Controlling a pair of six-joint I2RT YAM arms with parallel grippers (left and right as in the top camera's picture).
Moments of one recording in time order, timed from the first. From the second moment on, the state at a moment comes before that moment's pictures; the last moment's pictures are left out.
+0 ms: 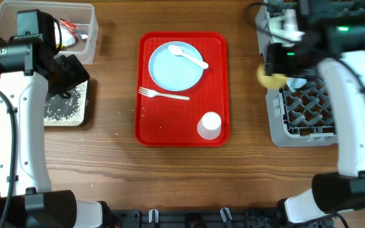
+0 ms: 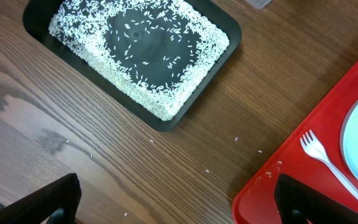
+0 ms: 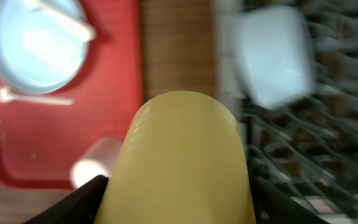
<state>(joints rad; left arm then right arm) 0.10 1.60 1.72 -1.43 -0.21 -0.50 0.09 1.70 1.91 -1.49 0.00 0.18</state>
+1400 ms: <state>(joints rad) 0.10 1.60 1.72 -1.42 -0.21 -0.50 -0.41 1.69 1.38 -1.16 -0.07 0.16</state>
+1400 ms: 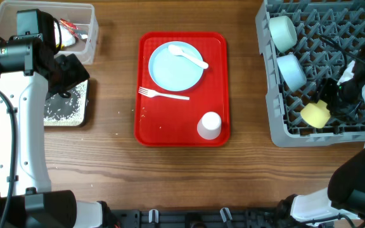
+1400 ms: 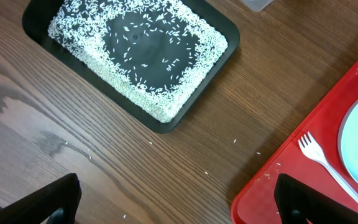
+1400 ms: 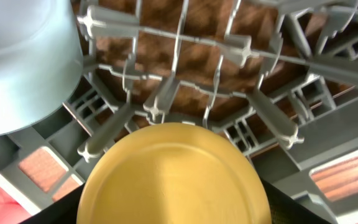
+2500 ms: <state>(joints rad) 0.10 1.60 1.72 -1.42 -0.18 -0.50 -0.44 1.52 1.33 -1.10 0.04 0.21</state>
